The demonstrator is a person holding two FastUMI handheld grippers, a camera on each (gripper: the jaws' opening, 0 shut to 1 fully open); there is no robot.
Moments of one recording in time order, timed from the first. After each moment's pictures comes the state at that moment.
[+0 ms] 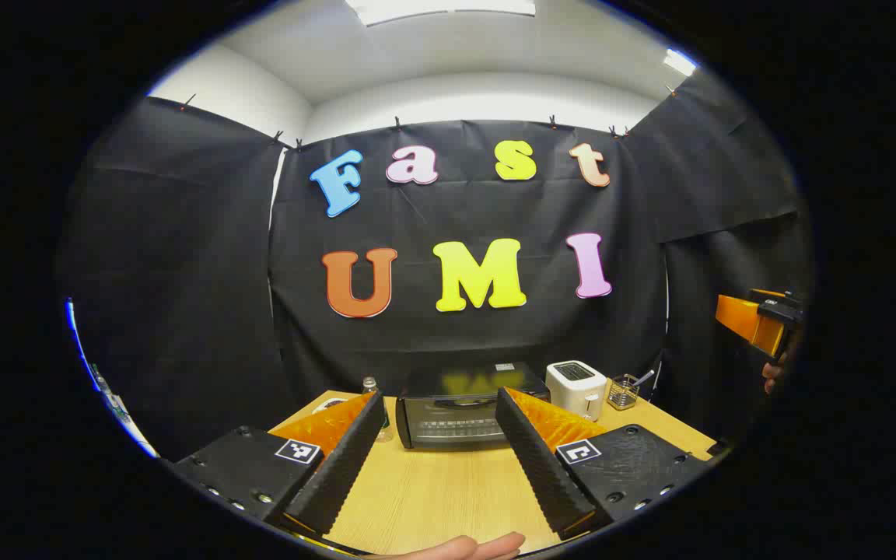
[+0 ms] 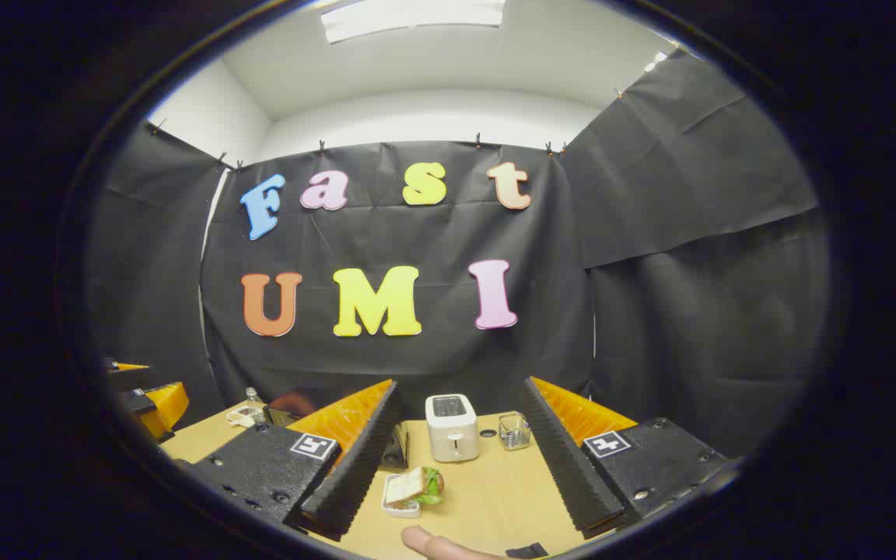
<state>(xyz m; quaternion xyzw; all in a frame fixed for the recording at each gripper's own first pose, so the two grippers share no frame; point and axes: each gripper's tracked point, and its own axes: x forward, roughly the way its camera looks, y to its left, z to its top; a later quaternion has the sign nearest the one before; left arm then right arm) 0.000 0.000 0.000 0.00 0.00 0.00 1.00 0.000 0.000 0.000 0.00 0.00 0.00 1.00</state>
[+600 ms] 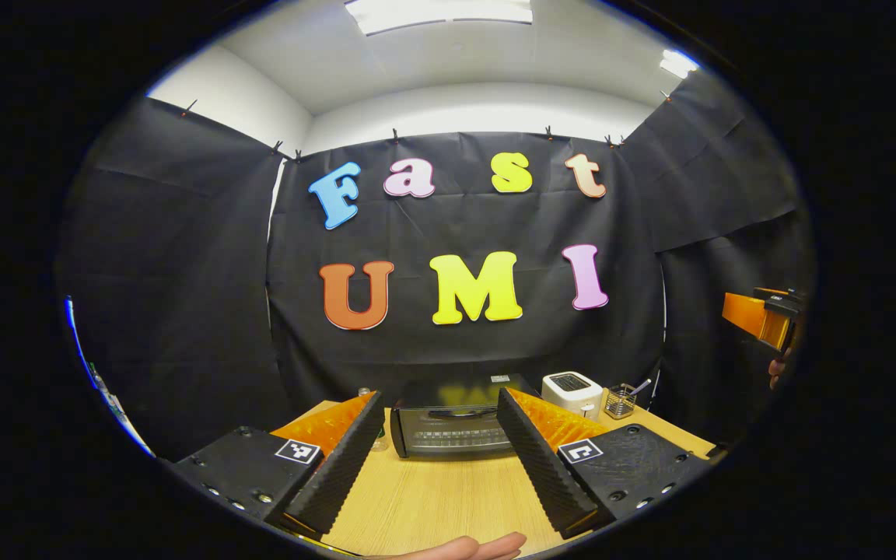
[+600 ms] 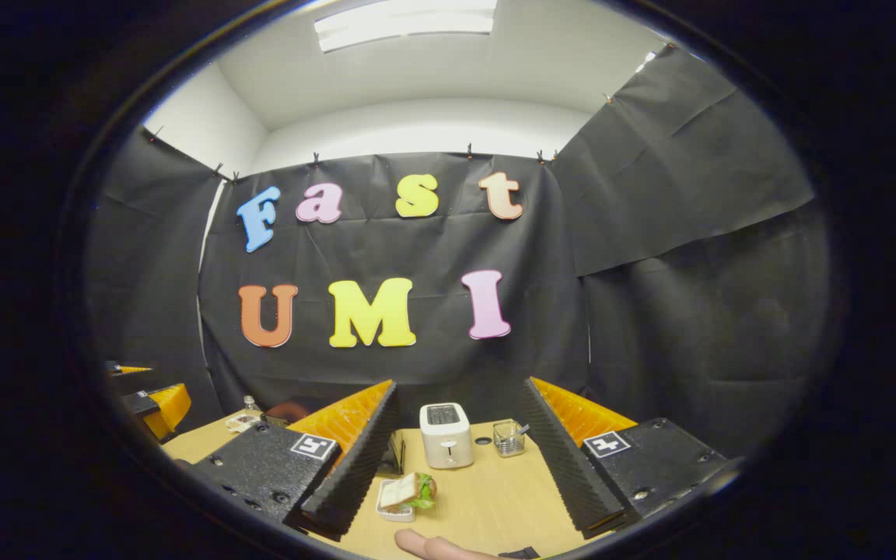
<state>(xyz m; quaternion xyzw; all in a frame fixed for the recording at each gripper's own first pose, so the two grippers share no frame) -0.005 -0.006 0.013 0.00 -0.03 0.00 1.00 -0.006 -0.020 0.008 0.02 -0.02 0.00 1.00</state>
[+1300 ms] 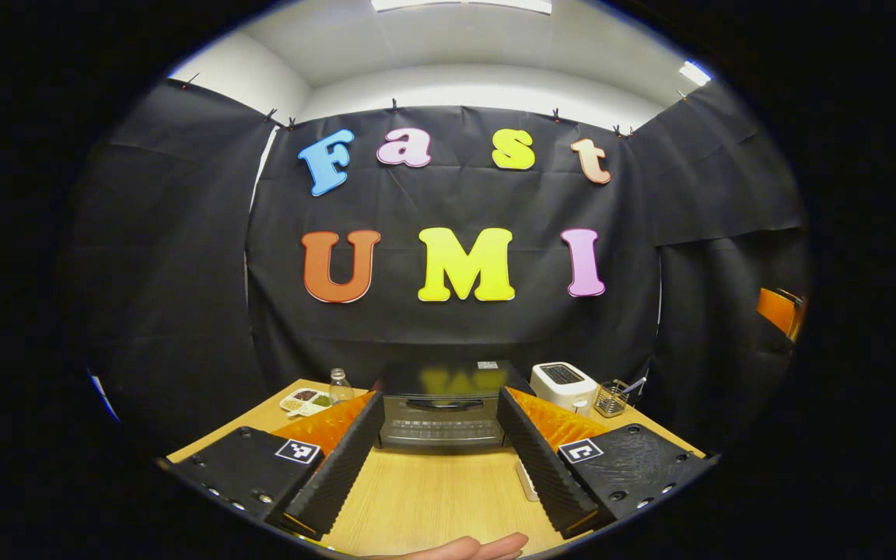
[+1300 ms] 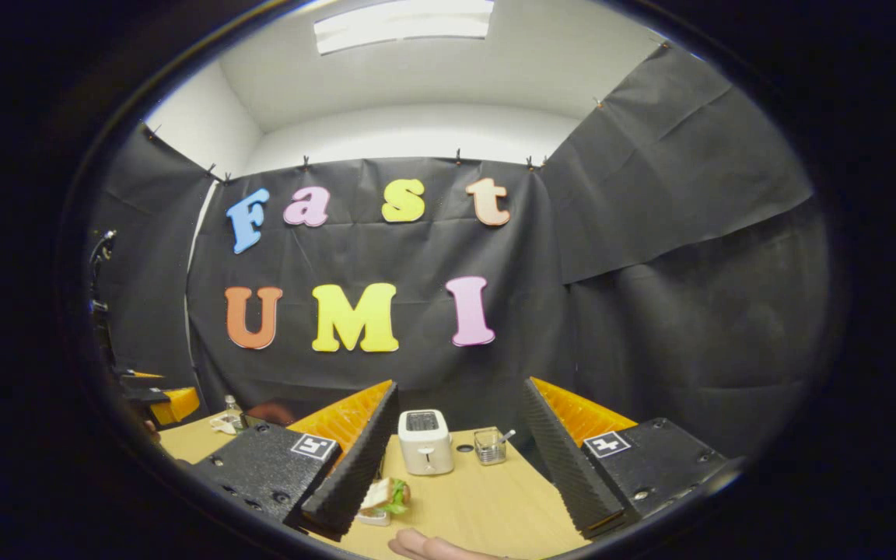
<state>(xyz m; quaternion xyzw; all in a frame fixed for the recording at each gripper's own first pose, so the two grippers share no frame) 0.069 -0.020 -0.020 -0.04 0.02 -0.03 1.00 0.012 -0.062 0.004 0.01 -0.04 -0.02 1.00</state>
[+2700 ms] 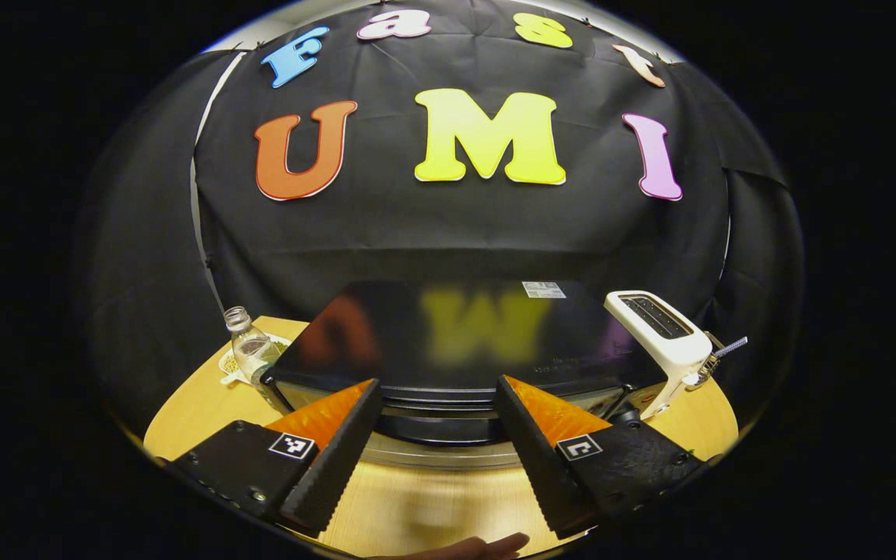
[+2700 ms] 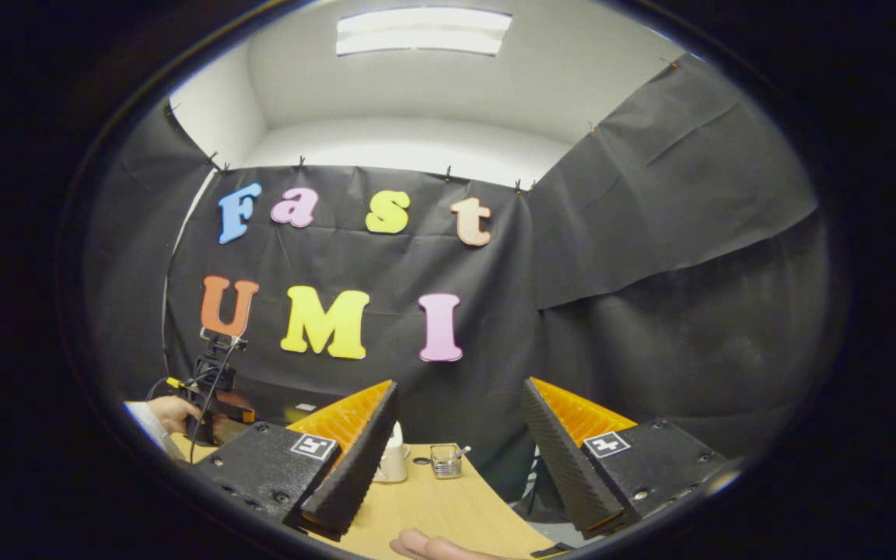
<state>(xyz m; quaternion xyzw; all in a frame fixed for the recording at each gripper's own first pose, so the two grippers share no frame) 0.310 -0.033 -0.179 -0.04 0.21 0.00 0.98 0.005 -0.110 0.006 -0.04 -0.08 -0.05 0.99</state>
